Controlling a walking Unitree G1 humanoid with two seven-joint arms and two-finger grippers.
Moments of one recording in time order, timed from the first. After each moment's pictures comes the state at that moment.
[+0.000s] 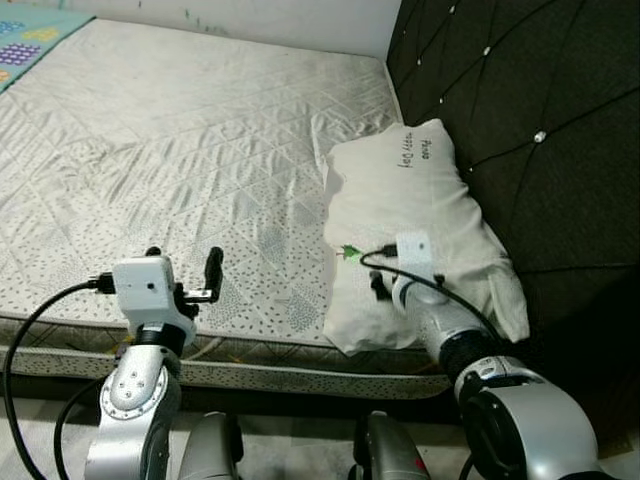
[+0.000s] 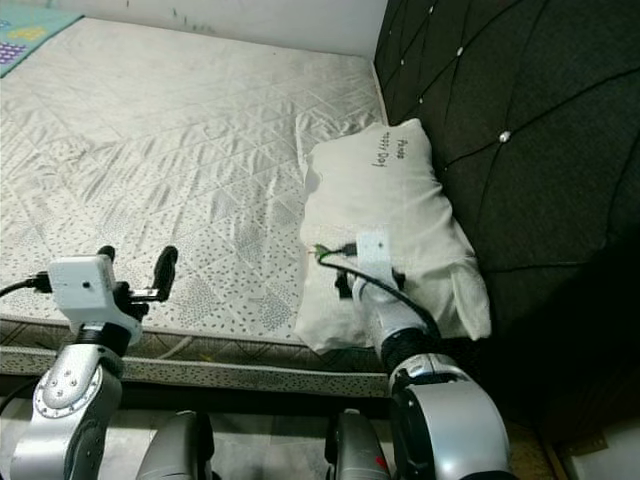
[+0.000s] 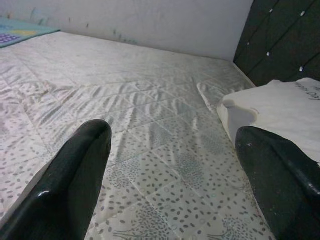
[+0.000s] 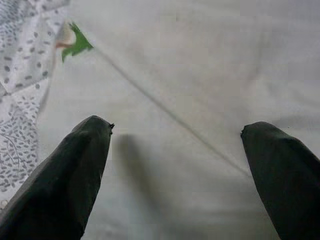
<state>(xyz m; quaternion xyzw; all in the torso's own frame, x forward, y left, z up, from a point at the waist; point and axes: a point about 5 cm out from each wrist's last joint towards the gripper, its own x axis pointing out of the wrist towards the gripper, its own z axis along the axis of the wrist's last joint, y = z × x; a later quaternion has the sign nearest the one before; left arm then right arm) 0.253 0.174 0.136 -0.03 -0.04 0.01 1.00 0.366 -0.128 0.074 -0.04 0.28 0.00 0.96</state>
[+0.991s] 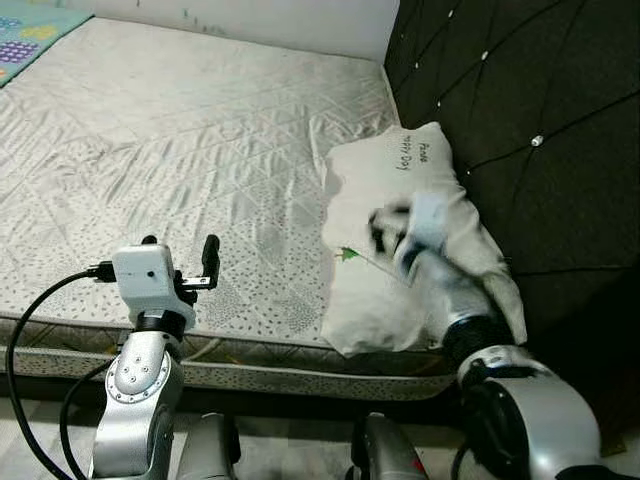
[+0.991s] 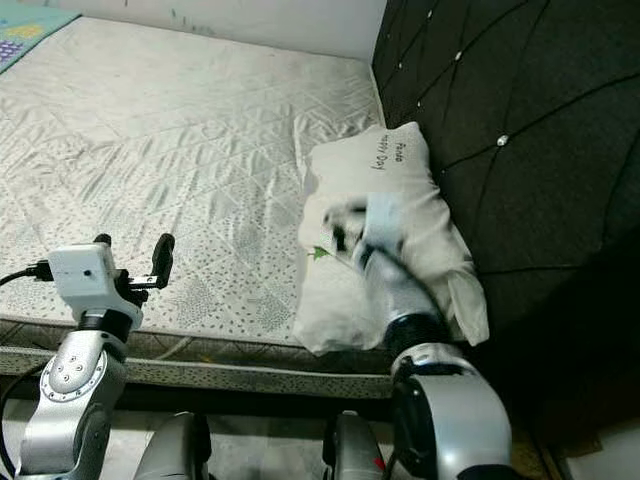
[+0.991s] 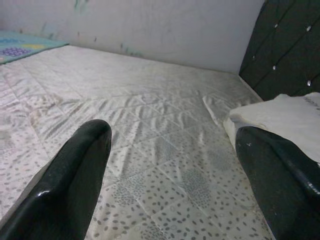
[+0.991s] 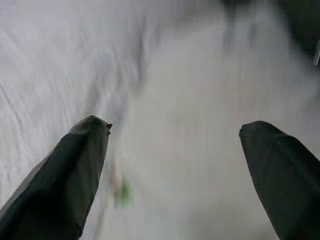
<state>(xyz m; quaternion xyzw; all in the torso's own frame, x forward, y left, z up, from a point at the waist) 0.268 0.176 0.141 -0.02 -0.07 0.02 1.00 0.391 -0.132 0.142 0.04 0.05 0.05 1.00</state>
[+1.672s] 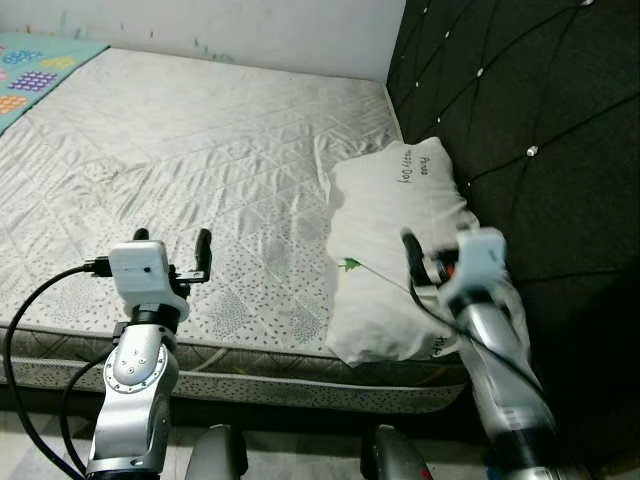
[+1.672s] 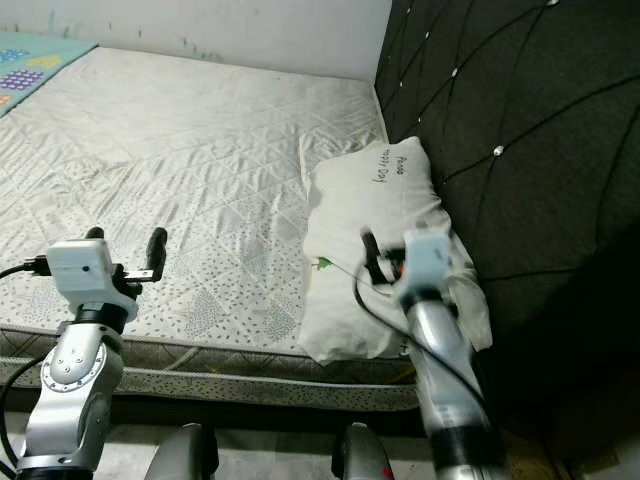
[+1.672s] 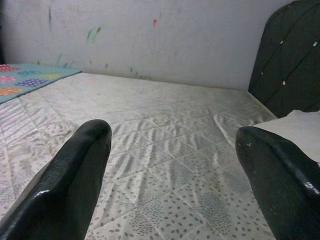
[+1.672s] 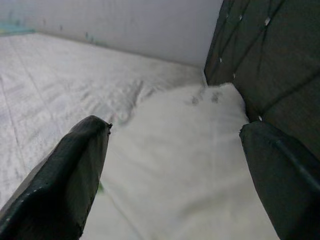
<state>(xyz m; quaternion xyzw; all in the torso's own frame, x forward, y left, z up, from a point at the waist) 0.280 0.190 0.137 0.00 -0.09 0.03 1.00 0.310 -0.173 0.115 -0.03 -0.04 0.06 1.00</state>
